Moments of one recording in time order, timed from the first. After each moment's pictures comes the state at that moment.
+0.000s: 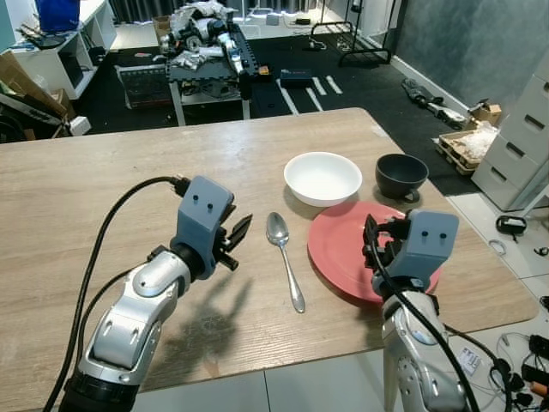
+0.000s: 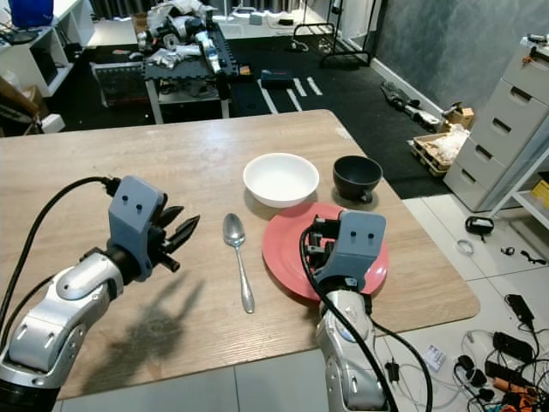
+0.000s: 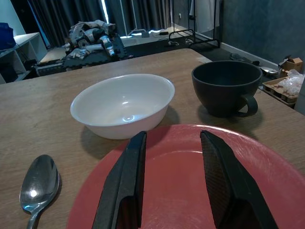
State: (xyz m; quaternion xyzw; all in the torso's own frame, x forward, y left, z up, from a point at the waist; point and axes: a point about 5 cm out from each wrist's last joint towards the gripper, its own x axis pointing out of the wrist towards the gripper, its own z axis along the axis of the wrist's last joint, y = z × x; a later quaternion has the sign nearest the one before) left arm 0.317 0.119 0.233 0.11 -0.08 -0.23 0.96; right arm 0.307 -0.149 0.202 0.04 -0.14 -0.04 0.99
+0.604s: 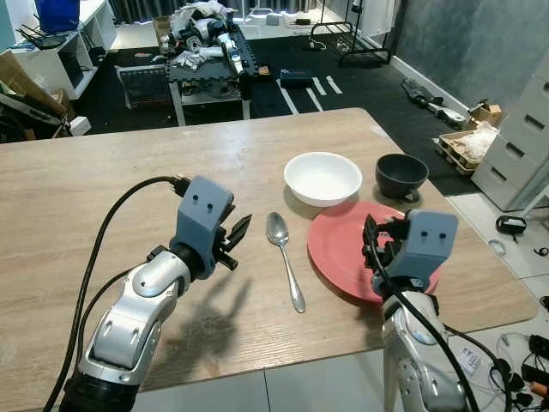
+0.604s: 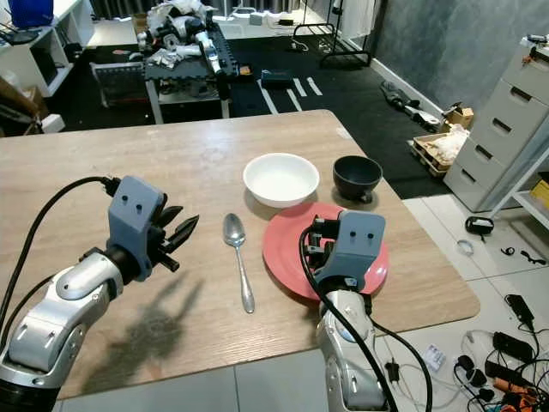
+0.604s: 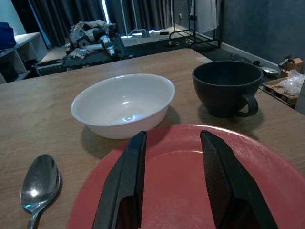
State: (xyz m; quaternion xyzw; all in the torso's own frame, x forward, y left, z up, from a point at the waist) left arm 0.317 0.119 0.233 0.11 -0.08 -0.23 0.96; right arm 0.307 -0.148 0.202 0.04 -0.14 -0.04 0.99
